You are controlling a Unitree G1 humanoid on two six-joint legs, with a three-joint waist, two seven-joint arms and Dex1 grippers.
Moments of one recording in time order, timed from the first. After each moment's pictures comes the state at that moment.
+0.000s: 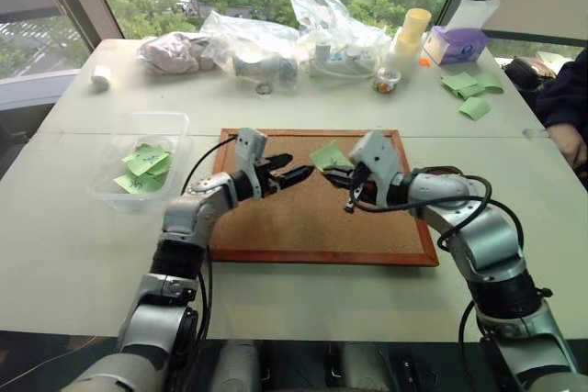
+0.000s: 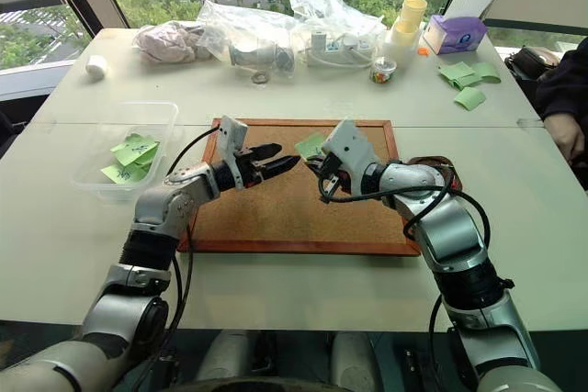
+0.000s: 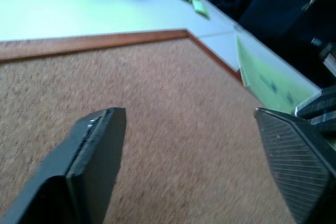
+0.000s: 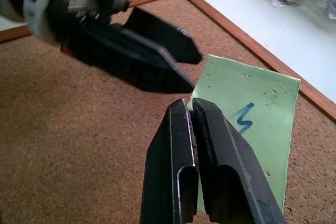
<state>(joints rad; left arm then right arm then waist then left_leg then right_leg) -0.65 0.18 0.03 0.26 -0.49 0.64 -0.72 -0.47 -0.53 0.17 -0.35 0.23 0.71 0.71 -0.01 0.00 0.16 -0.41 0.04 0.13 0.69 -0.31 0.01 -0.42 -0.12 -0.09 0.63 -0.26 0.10</state>
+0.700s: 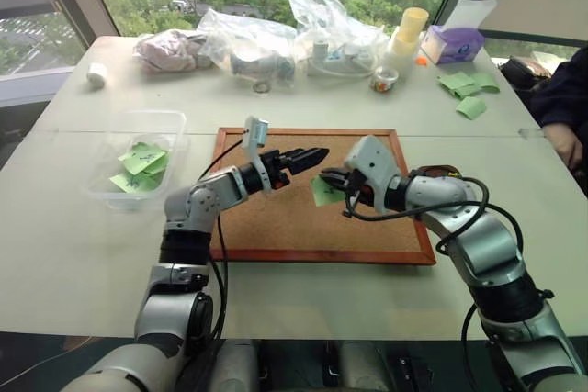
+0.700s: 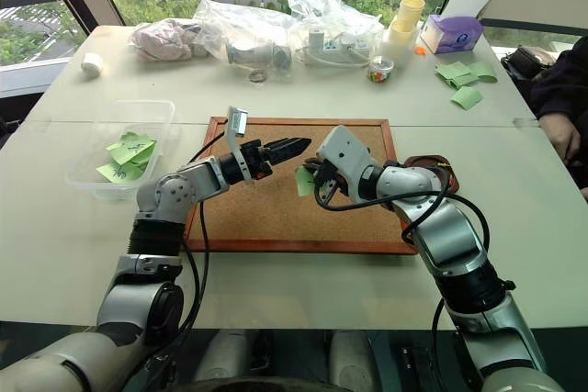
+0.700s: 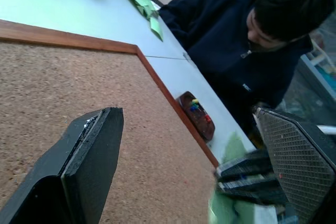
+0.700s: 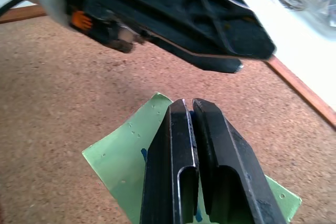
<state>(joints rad) -0.67 0.14 0.13 0.22 -0.69 0.89 -0.70 -0.49 -0.55 0.17 -0.31 0.19 0.68 0.66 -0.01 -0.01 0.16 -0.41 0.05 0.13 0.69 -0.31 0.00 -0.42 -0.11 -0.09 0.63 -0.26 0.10</state>
